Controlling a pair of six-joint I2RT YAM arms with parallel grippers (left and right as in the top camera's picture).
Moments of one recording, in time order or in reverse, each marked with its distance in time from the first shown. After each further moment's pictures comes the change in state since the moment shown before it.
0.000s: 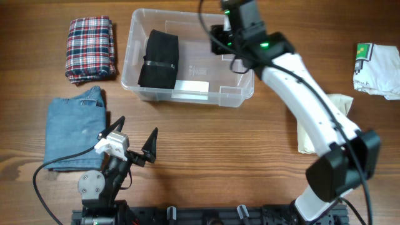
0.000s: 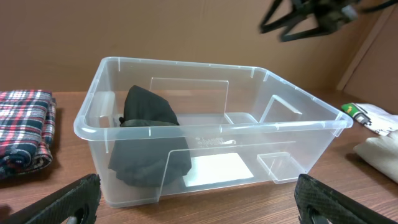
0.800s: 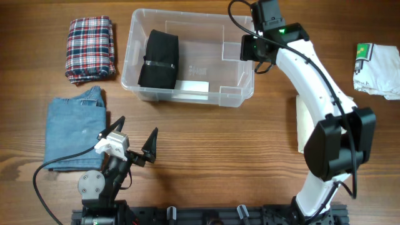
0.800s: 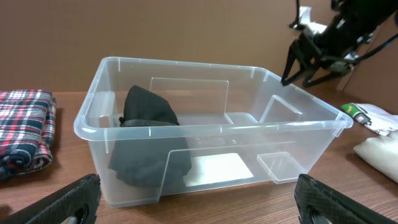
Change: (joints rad) left arm 0.000 0.000 0.000 0.000 0.000 0.000; right arm -0.172 0.126 0.007 -0.205 0.047 -0.007
